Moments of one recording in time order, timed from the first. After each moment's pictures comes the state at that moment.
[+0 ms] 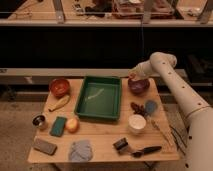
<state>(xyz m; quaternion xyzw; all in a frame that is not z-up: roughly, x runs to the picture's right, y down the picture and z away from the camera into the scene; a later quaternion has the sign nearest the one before) 0.195 -0.091 0.909 -0.04 -0.20 -0.14 0.97</state>
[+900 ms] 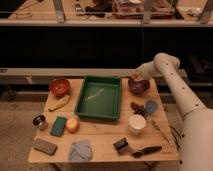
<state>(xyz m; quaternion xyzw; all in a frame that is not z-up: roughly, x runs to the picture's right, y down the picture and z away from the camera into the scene) 0.221 -0.091 0.930 -0.04 -0.21 -0.12 0.97</state>
